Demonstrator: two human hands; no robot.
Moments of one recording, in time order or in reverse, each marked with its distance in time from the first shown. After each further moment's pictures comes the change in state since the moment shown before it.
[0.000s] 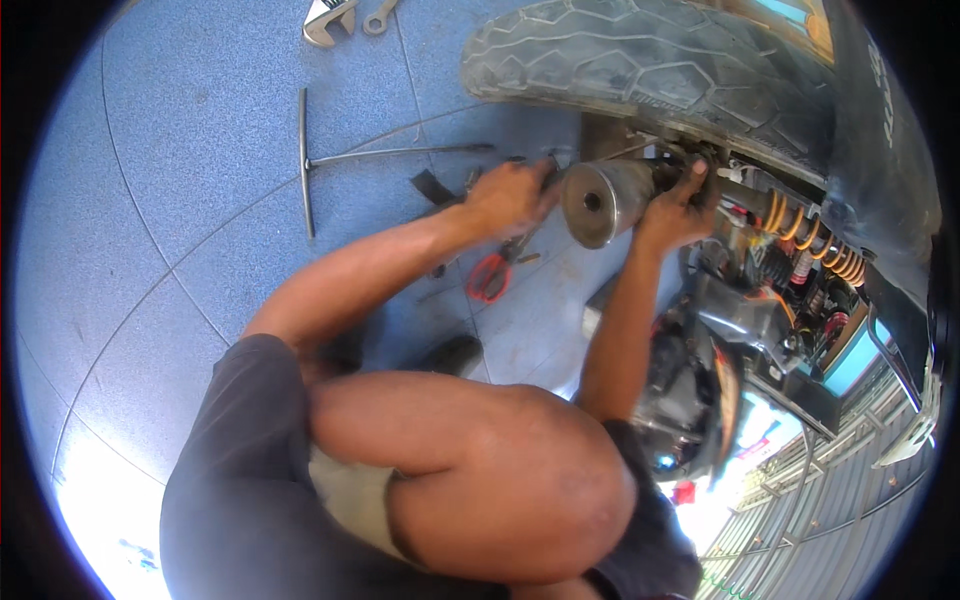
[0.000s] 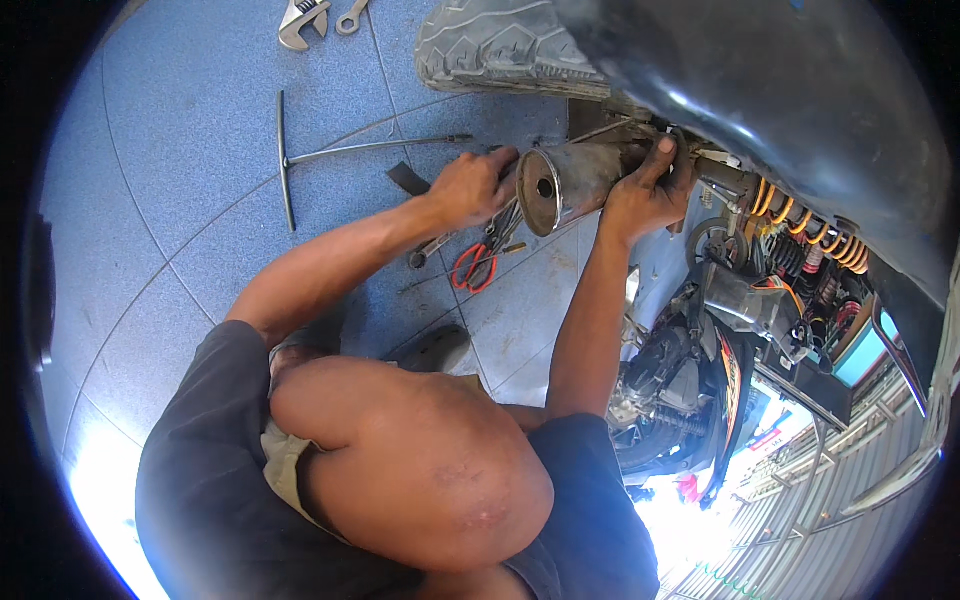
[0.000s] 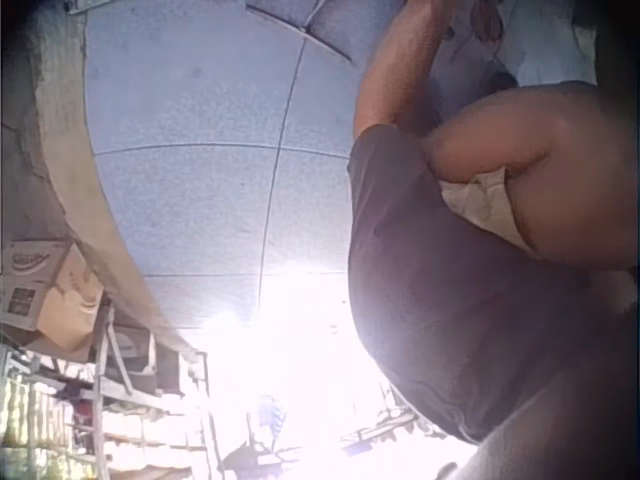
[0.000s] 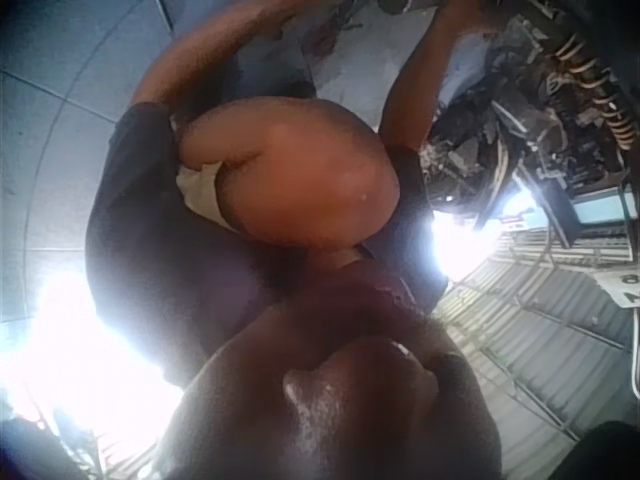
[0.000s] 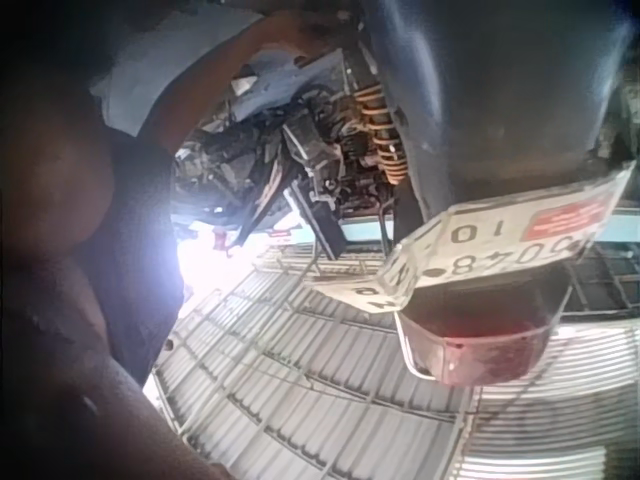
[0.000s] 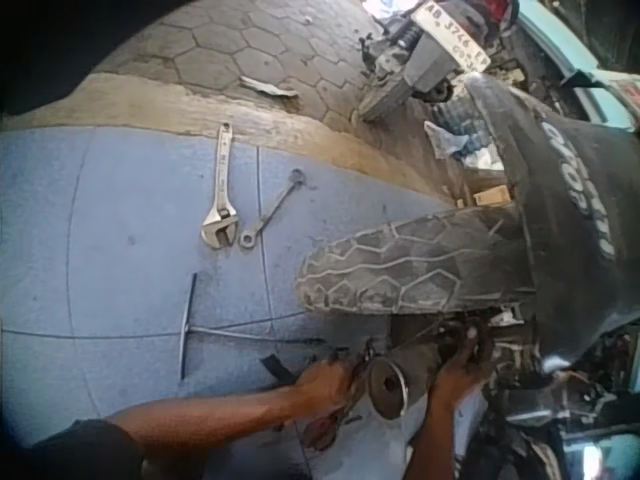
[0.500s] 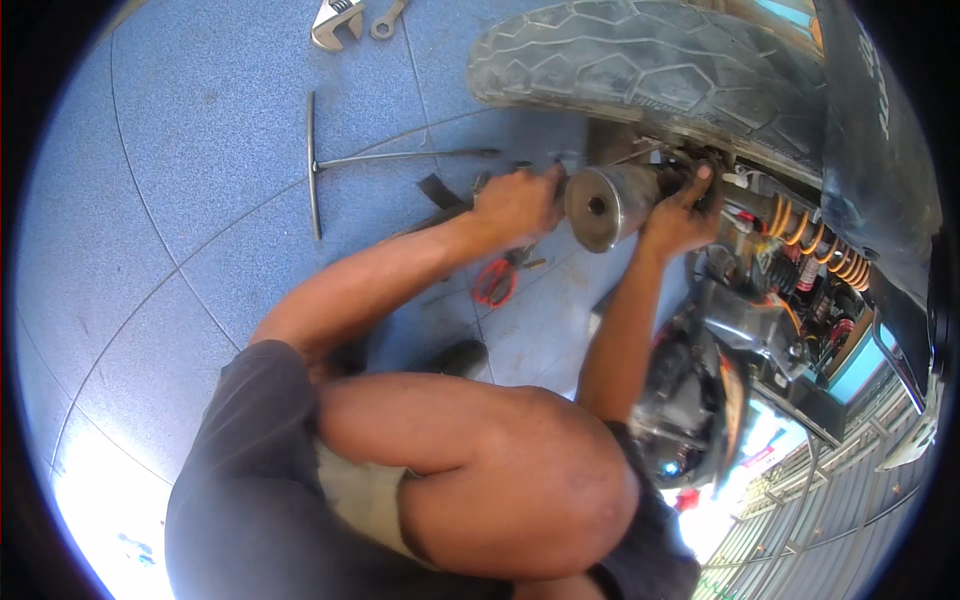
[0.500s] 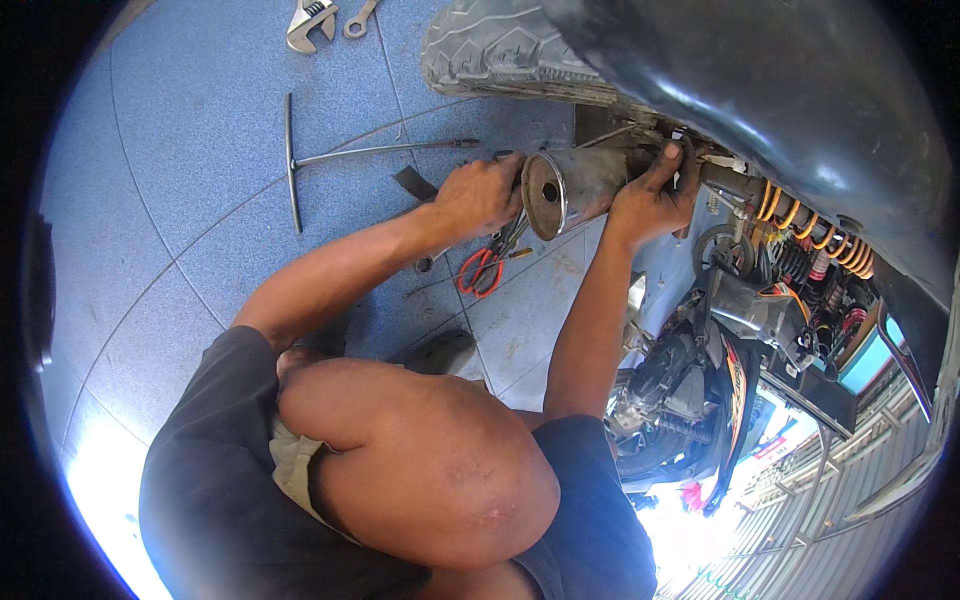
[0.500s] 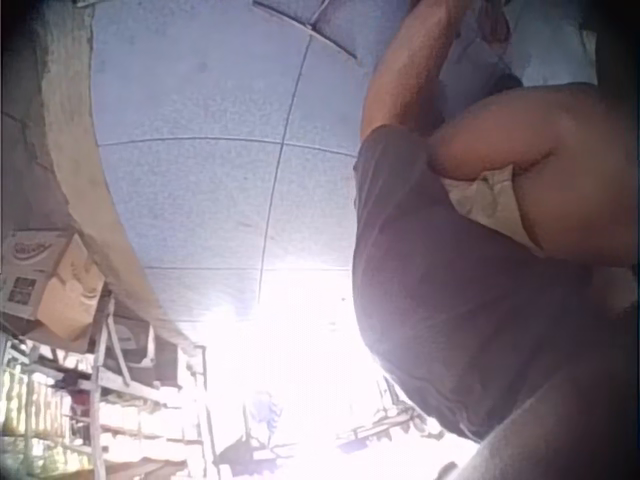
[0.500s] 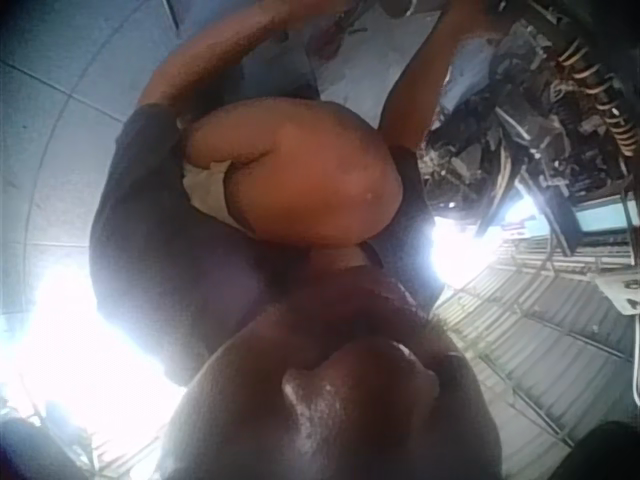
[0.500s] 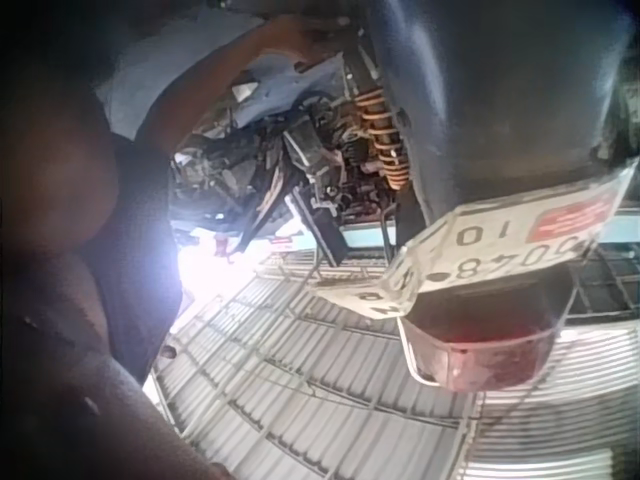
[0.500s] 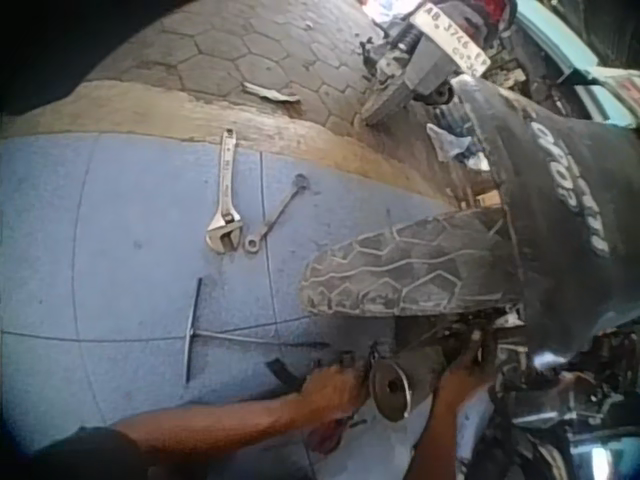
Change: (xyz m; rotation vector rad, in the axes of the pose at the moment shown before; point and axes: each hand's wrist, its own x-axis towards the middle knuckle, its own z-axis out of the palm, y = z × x) left_hand -0.004 0.012 0.001 0.121 0.017 0.014; right_hand 0.003 0.002 0.001 0.000 0.045 0.021
